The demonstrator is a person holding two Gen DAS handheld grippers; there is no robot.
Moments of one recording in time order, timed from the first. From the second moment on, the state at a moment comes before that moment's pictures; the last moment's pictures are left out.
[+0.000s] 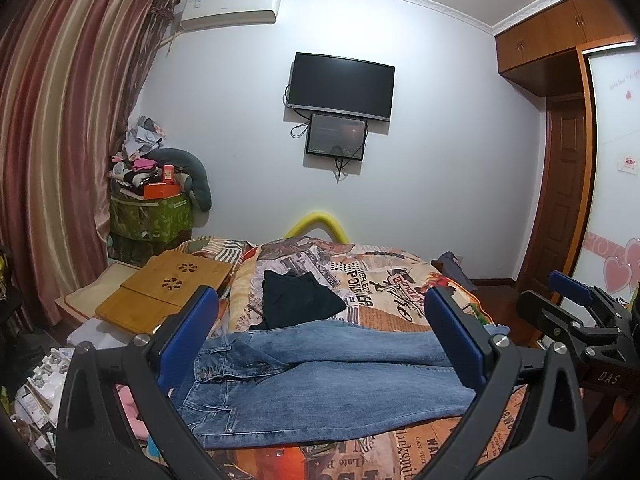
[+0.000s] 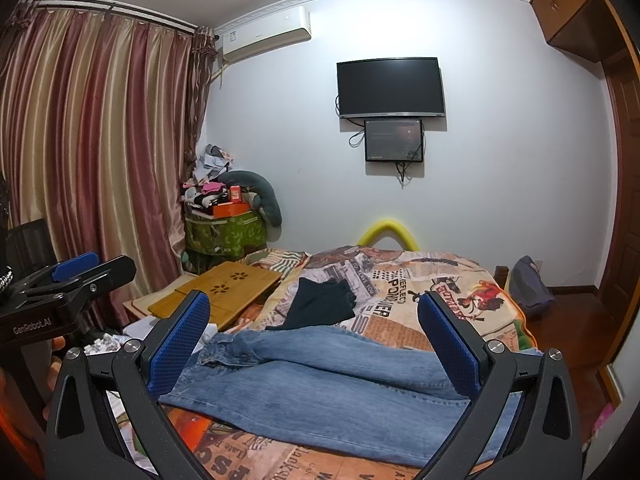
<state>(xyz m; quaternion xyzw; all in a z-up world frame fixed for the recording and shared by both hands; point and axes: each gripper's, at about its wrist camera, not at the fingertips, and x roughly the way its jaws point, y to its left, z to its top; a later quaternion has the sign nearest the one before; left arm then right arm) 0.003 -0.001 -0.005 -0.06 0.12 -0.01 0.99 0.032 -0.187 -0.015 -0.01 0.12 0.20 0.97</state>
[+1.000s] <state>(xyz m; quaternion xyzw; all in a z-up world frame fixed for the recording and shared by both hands) 0.106 0.034 -0.045 -0.05 0.21 0.02 0.98 0.128 -0.191 -0.056 -0.03 0.18 0.18 0.97</state>
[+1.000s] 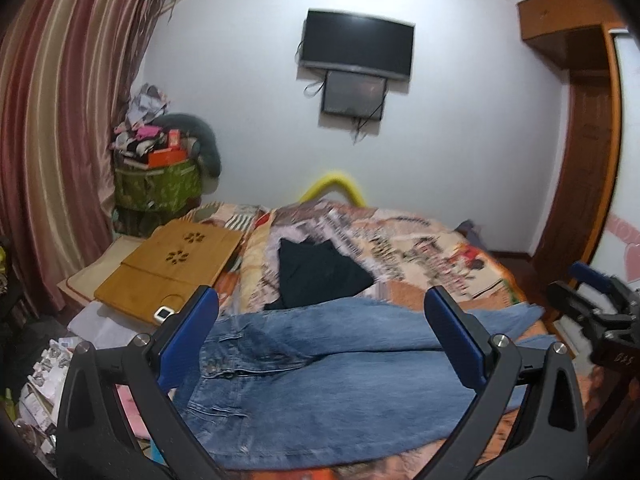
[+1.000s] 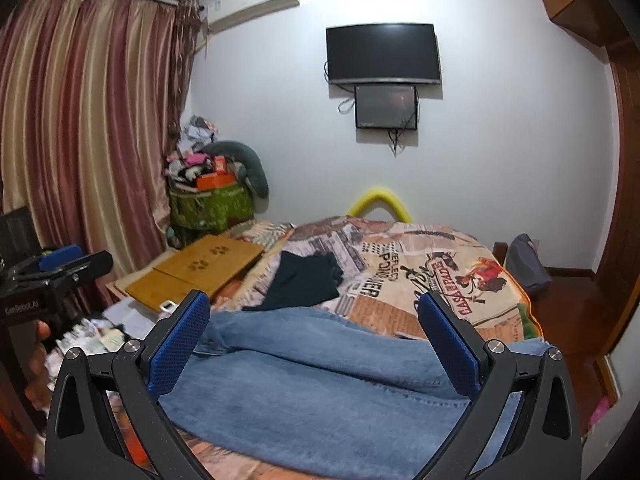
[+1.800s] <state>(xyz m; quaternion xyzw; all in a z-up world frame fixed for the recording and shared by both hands) 0.372 0.183 -0.247 -0.08 0.52 0.07 0.85 0.340 -0.191 -0.187 -0.08 0.42 0.24 0.87</state>
